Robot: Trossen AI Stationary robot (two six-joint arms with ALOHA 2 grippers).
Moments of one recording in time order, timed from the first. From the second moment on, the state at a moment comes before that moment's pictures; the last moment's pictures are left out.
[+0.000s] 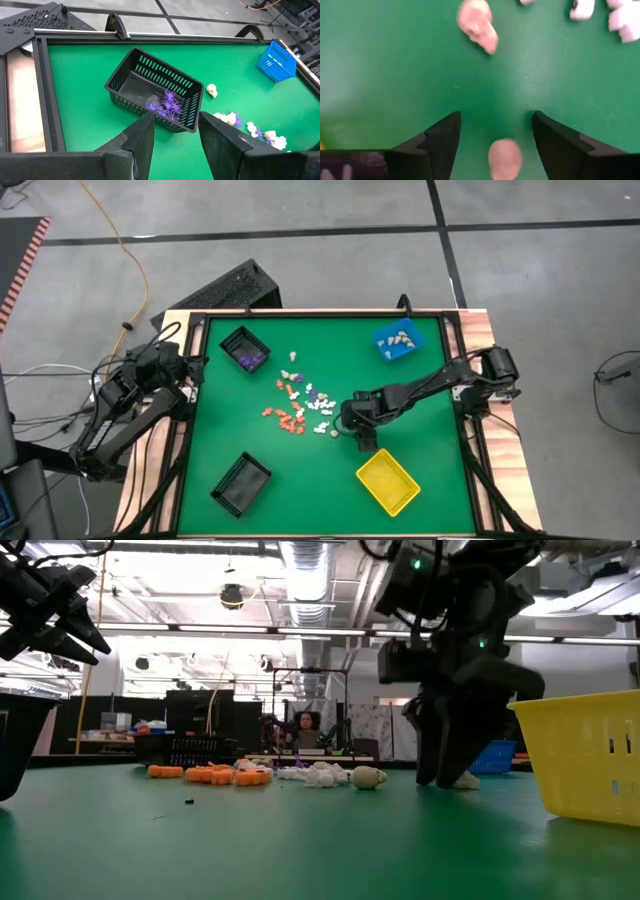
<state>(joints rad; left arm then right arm) 0.86 0.04 0.54 -0.93 -0.01 -0.48 0.15 1.71 0.98 -0.41 -0.02 0.11</state>
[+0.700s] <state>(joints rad) 0.86 0.04 0.54 -0.93 -0.01 -0.48 0.09 1.66 0.98 -0.67 0.00 0.10</state>
